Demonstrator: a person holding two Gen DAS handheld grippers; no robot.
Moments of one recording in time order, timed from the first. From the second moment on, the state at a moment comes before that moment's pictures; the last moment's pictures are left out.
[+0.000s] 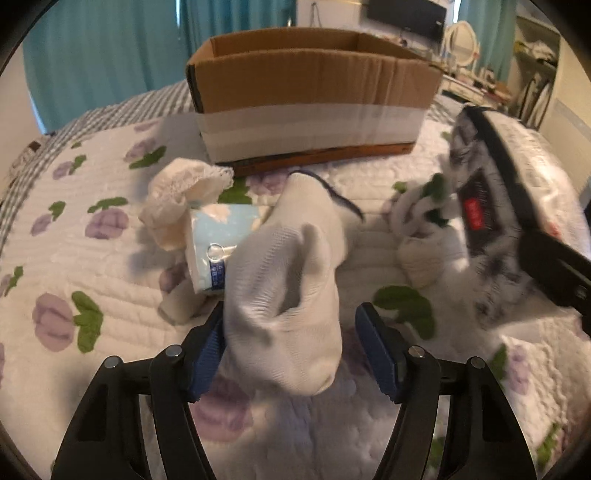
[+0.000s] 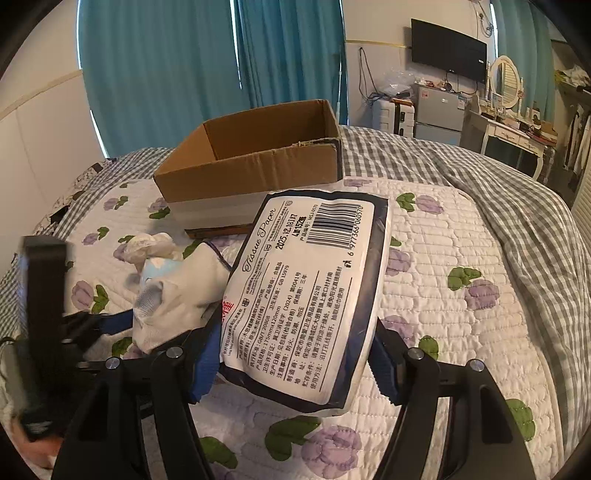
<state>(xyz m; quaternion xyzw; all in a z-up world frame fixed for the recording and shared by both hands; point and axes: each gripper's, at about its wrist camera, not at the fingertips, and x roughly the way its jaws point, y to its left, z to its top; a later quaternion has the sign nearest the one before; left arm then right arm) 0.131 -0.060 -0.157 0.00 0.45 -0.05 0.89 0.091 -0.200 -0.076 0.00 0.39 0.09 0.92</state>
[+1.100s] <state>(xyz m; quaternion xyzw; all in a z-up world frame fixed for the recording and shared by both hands) 0.122 -0.026 0.037 -0.01 0.30 -0.09 0.95 0.089 -0.185 0.091 -0.04 0.26 0.12 0.96</state>
